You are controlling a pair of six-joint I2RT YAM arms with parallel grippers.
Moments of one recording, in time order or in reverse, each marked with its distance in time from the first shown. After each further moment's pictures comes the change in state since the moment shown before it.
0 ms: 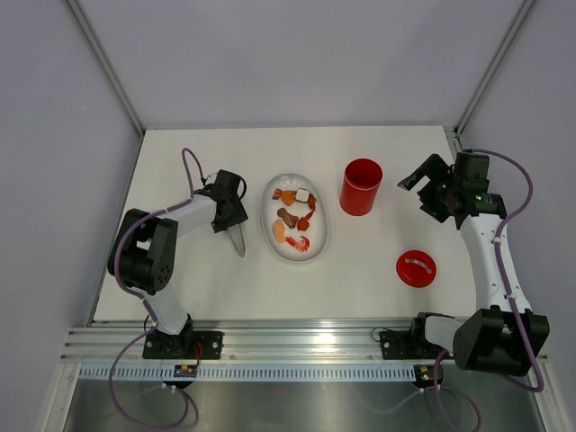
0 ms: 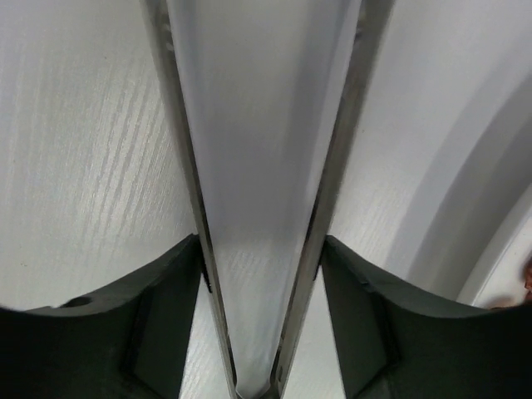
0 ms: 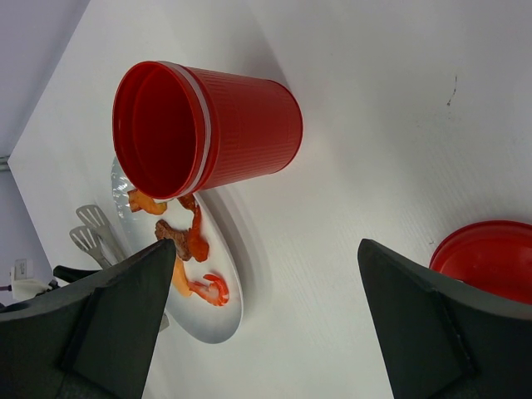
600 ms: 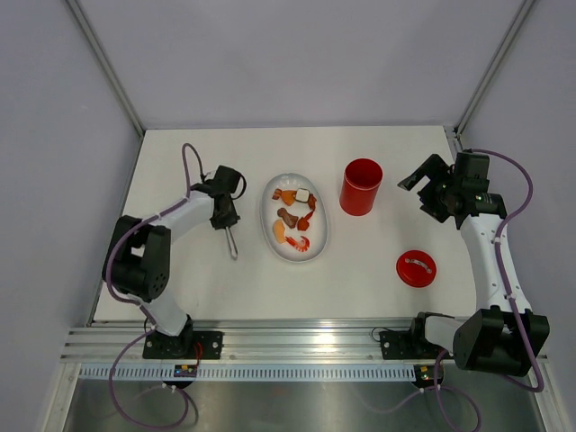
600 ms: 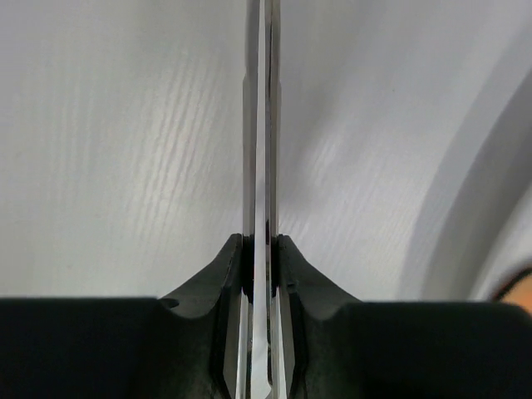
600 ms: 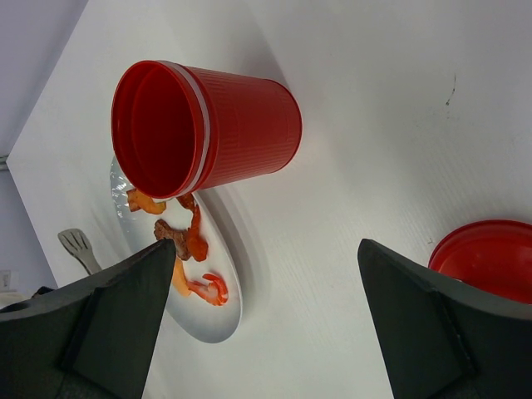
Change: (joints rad) left arm -0.014 -0.040 0.050 -0.164 -0.051 0.057; right arm 0.000 0.000 0.000 -0.003 0.001 -0.002
